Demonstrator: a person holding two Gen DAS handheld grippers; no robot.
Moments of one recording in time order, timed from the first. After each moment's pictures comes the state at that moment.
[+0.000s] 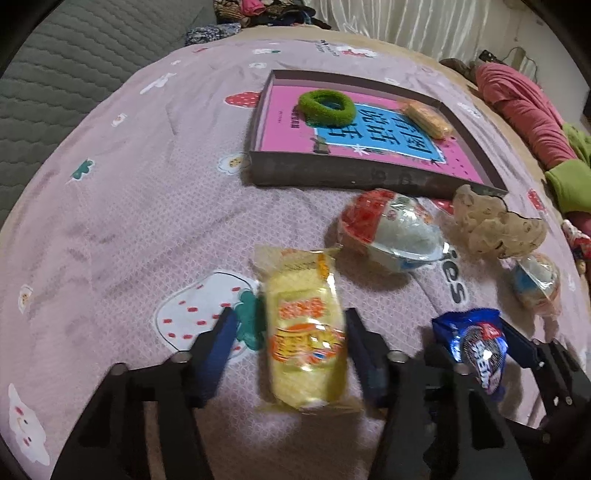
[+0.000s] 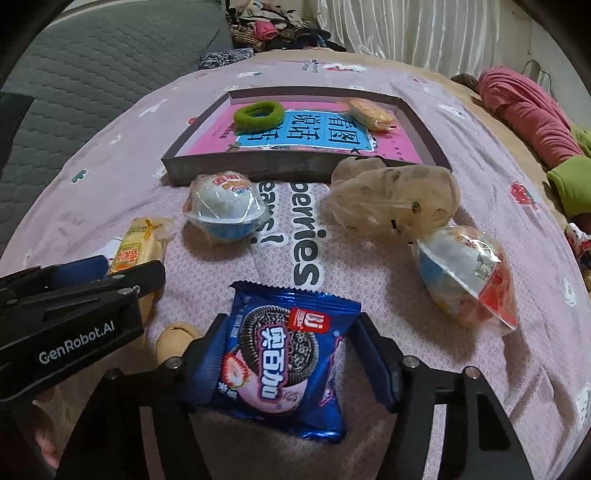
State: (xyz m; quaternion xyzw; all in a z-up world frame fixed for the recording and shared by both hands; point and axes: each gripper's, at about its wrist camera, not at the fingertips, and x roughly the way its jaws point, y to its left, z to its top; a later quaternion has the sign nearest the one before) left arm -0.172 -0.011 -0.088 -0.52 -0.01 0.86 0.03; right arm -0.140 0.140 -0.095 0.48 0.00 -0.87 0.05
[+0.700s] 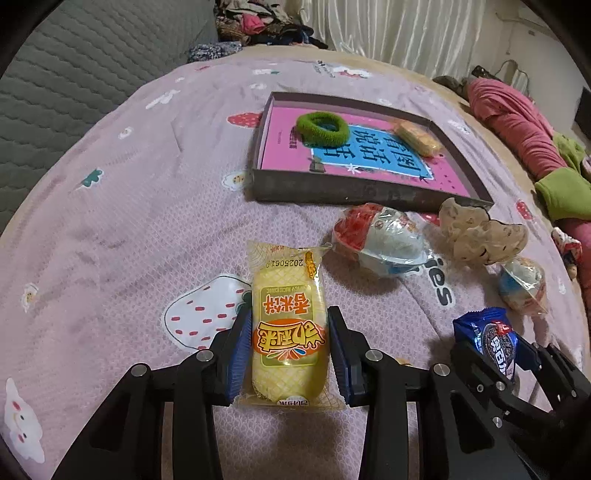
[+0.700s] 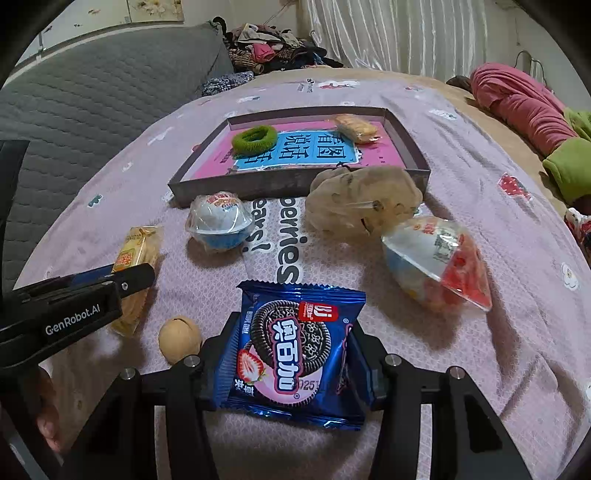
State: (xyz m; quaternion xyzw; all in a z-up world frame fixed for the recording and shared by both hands) left arm -0.155 -0.014 -0.075 -0.48 -0.02 0.88 0.03; right arm -0.119 0.167 -0.083 0.44 -0.04 -0.89 0.07
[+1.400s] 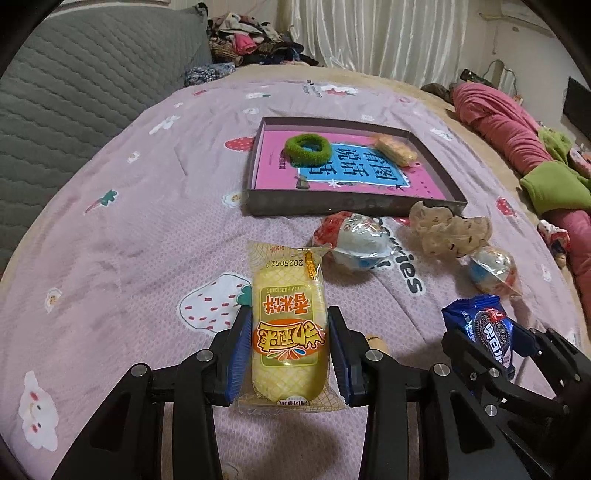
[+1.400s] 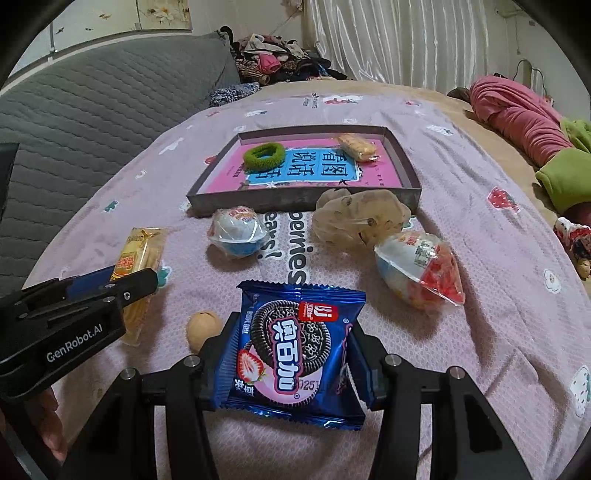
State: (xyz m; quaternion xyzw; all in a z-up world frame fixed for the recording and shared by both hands) left arm -0.118 -0.005 -0.047 -0.44 0.00 0.90 0.04; right arm -0.096 0.164 -0.058 0.42 -0.03 -0.90 0.07
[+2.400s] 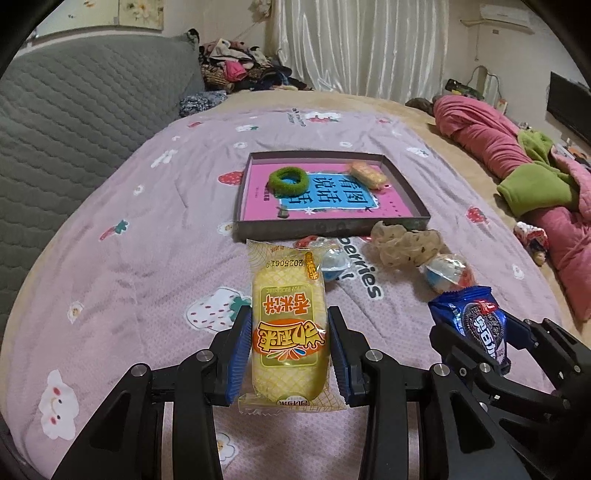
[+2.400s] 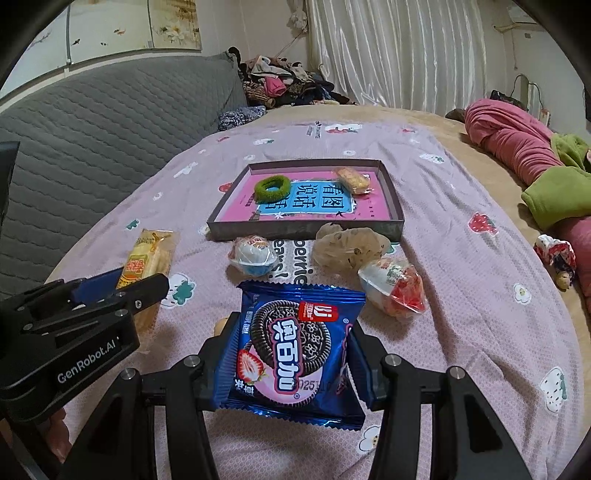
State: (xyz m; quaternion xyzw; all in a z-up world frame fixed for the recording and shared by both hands) left arm -0.074 0.011 0.000 -0.41 0.01 0.91 0.05; right arm -0.061 0.171 -0.014 0.38 -0.03 -0.92 0.08
